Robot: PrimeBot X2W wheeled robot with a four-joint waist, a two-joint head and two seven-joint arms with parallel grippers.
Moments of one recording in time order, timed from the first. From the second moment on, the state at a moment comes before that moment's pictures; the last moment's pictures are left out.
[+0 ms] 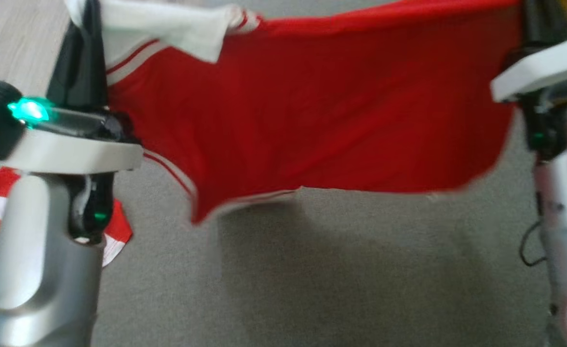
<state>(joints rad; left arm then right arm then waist) -0.51 0.19 -0.13 0.01 -0.43 -0.12 -0.03 -0.76 -0.17 0.05 0.49 0.23 0.13 -0.04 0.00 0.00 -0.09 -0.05</state>
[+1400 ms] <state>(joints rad) -1.24 0.22 -0.51 0.90 -0.33 -0.13 -0.26 -1.20 -0.17 -0.25 1.22 -0.15 0.13 -0.23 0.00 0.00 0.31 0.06</state>
